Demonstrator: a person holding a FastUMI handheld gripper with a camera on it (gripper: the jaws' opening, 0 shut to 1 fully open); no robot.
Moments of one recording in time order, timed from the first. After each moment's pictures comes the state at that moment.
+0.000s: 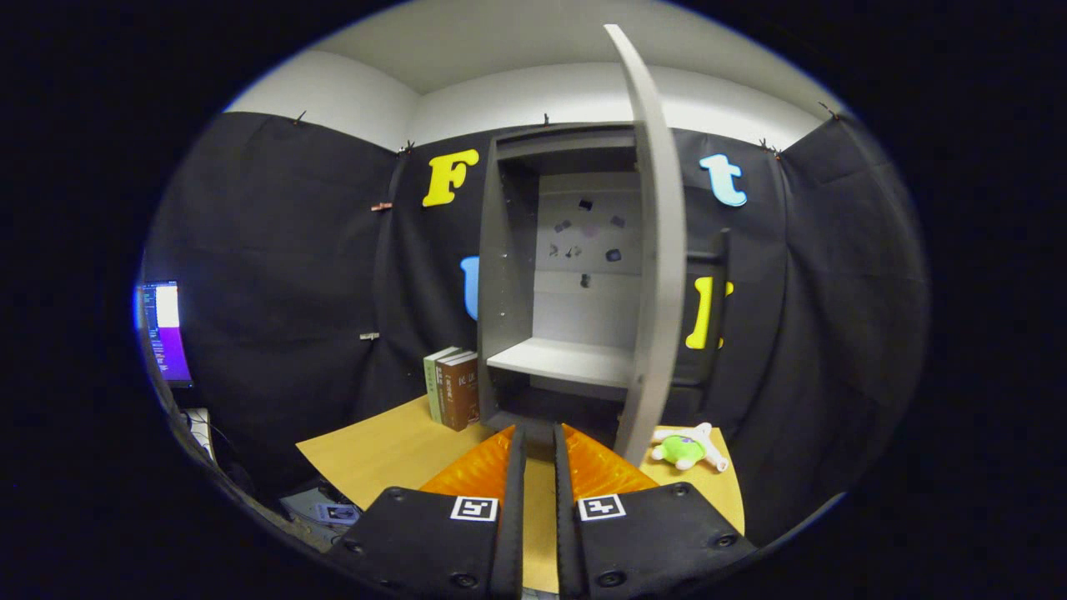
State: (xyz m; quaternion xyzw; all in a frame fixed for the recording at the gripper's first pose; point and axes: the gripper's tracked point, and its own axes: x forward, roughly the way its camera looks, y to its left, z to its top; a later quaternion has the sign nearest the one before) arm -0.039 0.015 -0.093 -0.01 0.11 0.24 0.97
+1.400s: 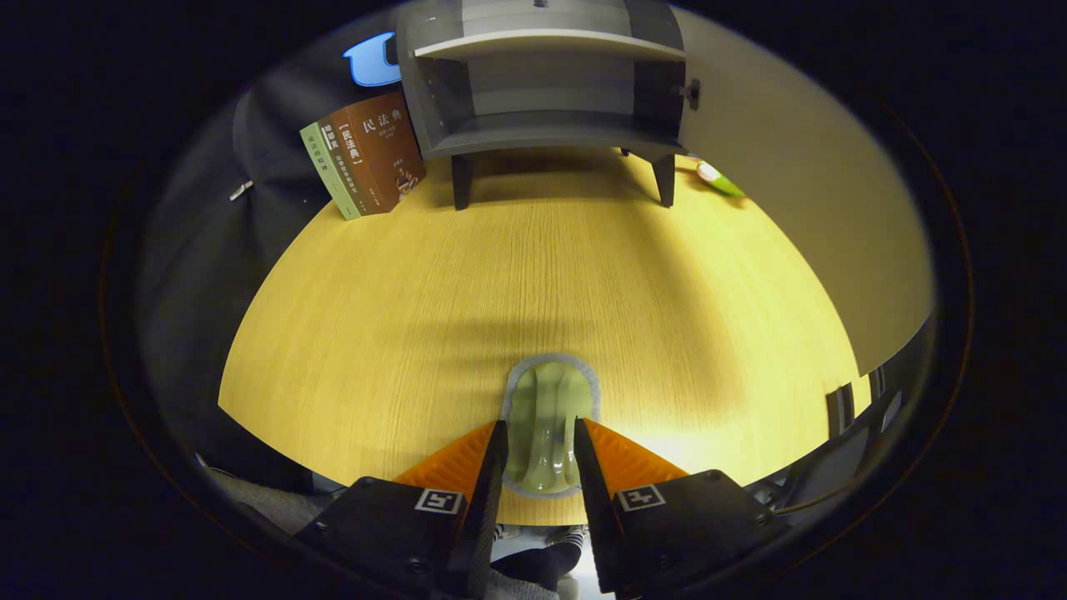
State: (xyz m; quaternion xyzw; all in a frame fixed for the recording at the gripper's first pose) arm -0.115 0.039 -0.329 0.01 0.51 0.03 0.86
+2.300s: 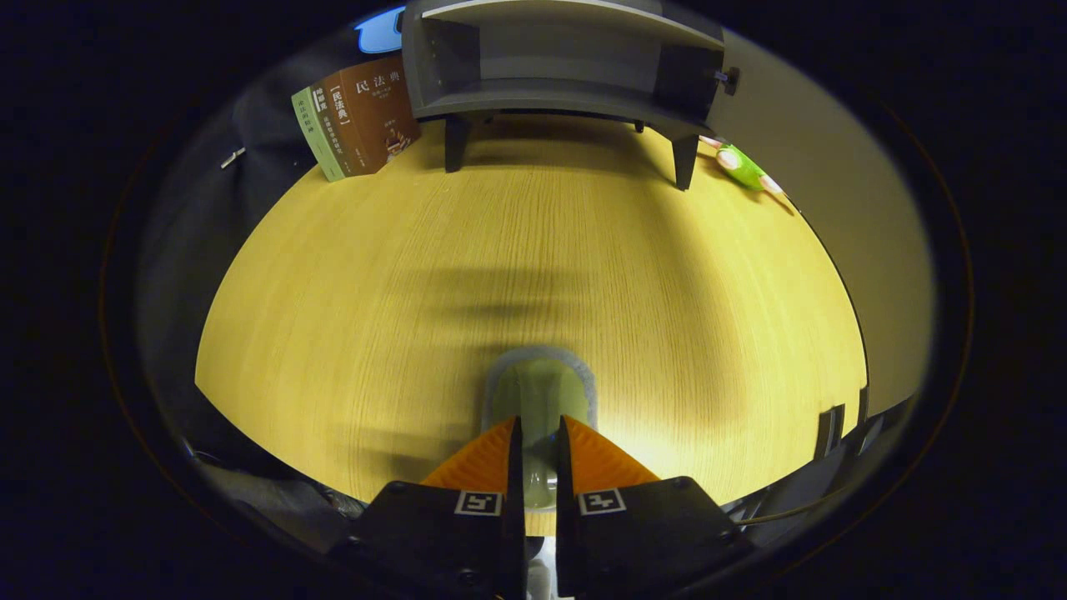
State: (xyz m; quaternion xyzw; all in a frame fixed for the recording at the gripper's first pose) arm -0.107 0.028 -0.355 -0.04 0.56 0.04 0.83
